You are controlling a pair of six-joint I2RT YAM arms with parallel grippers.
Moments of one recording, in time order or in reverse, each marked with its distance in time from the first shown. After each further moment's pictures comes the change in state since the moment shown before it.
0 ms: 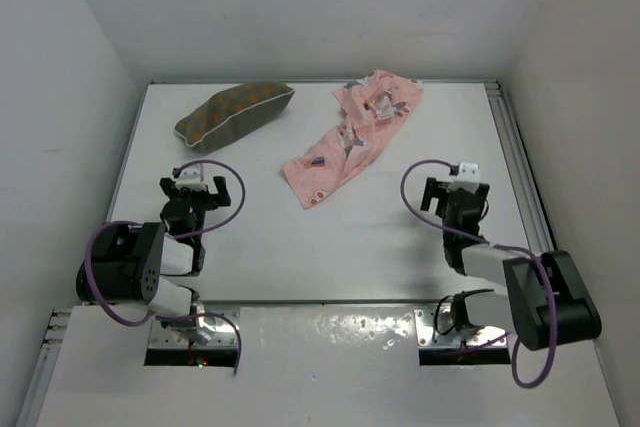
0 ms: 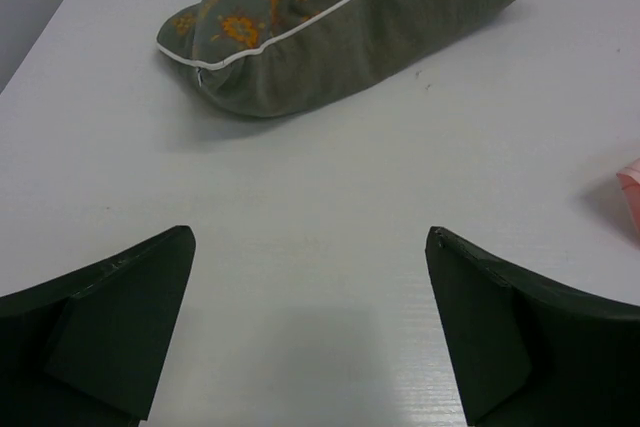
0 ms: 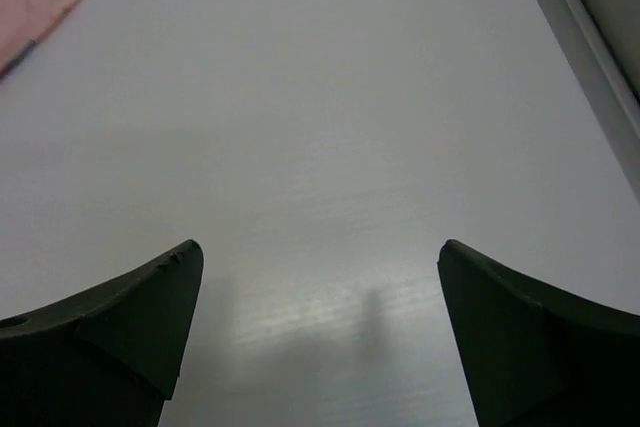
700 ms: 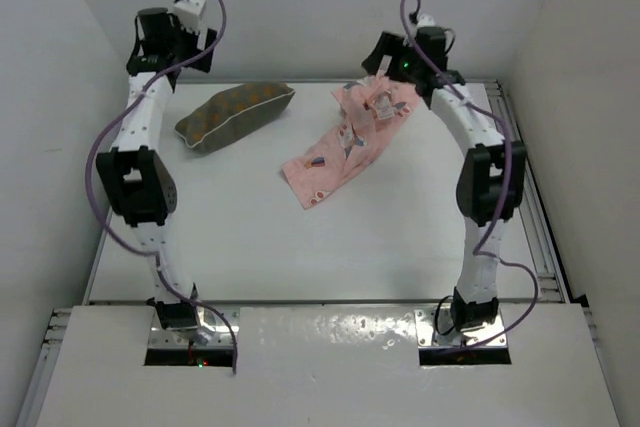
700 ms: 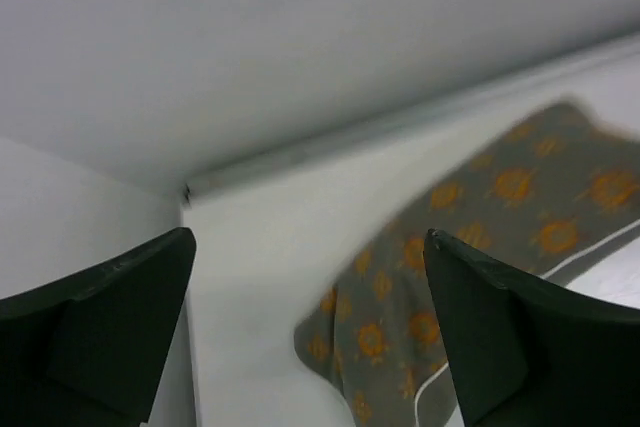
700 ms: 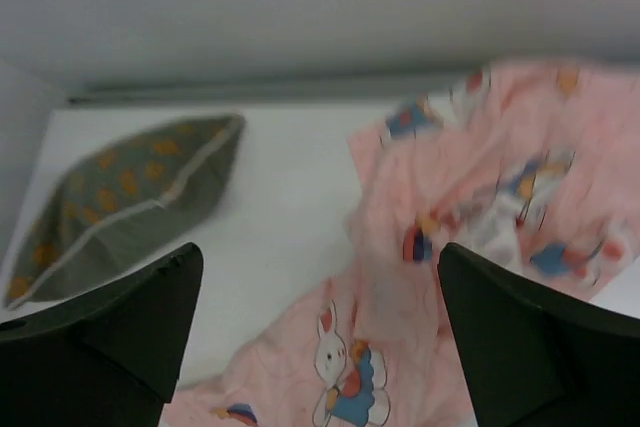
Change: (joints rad) left arm 0.064 0.545 1.923 -1.601 0.181 0.356; right arm 0.024 0.793 1.831 -1.011 -0.597 0.271
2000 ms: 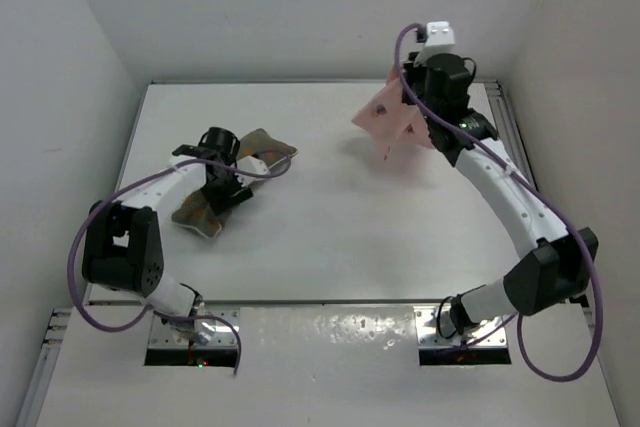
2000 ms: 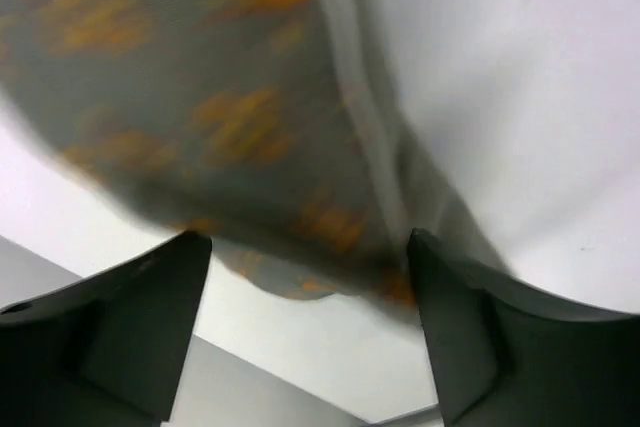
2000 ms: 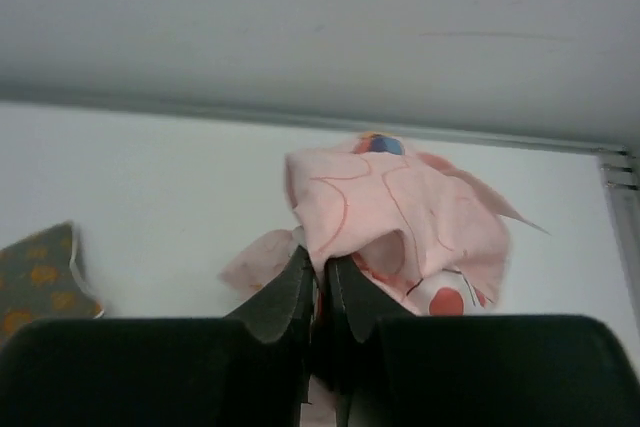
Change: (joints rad) left arm -0.261 -0.462 -1.005 -0.414 -0.229 0.492; right arm 0.190 -0.639 -0.542 0.020 0.487 -0.274
